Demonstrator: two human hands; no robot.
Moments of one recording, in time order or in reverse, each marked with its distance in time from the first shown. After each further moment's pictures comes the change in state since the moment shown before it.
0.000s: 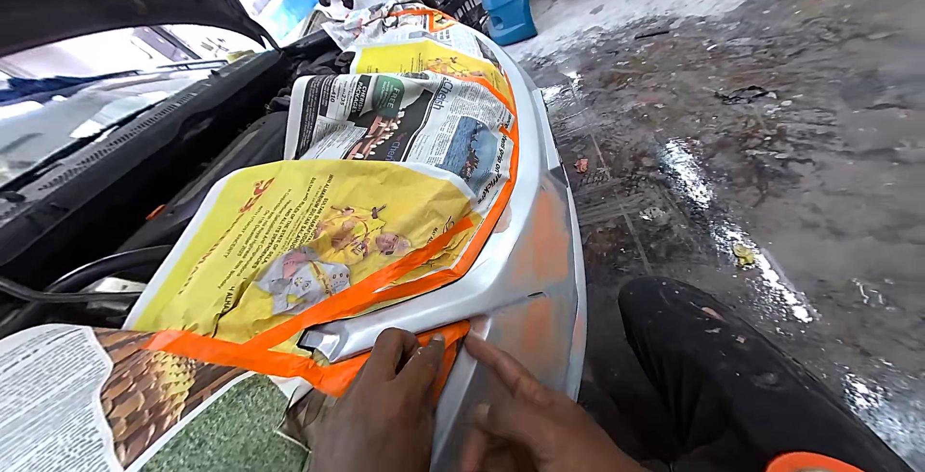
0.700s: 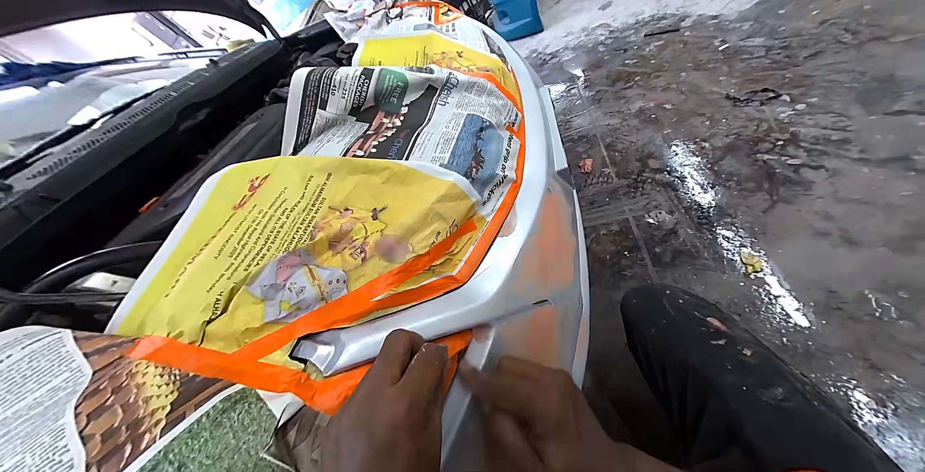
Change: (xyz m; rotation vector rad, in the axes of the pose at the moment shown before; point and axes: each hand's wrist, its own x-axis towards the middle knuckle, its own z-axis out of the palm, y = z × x) left_hand 0.010 0.006 0.007 -0.028 0.031 -0.042; right_hand 0.050 0.032 -0.066 -1.252 0.191 -0.998
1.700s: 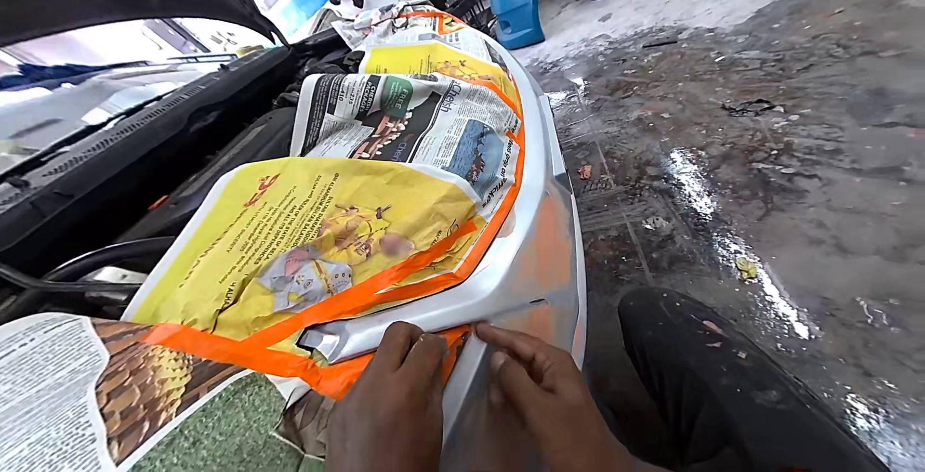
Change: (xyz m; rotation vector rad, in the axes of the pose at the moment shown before) left_hand -0.003 0.001 0.008 0.011 0.074 -0.017; right_hand 0.015 -0.033 -0.017 0.600 0.021 0.617
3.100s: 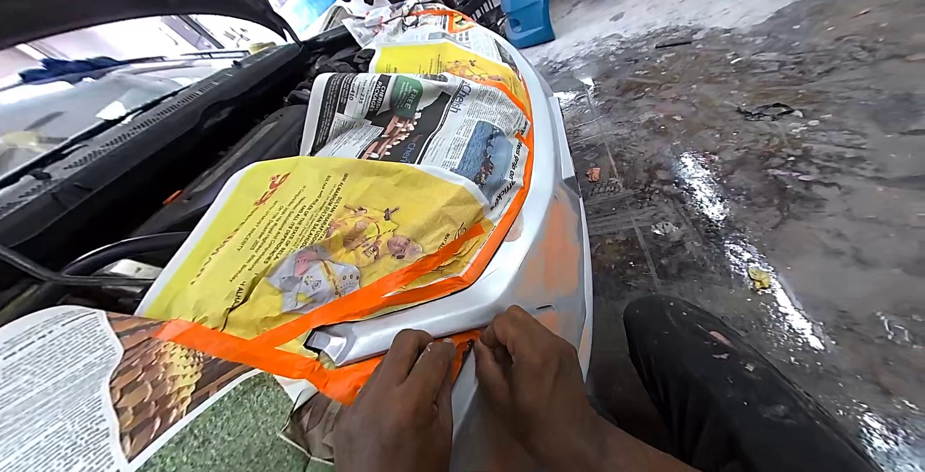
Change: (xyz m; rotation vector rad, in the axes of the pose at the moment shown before) left_hand -0.002 -0.001 0.008 -0.006 0.106 0.003; right_hand 0.038 0.015 0.012 -0.962 0.335 -0.557
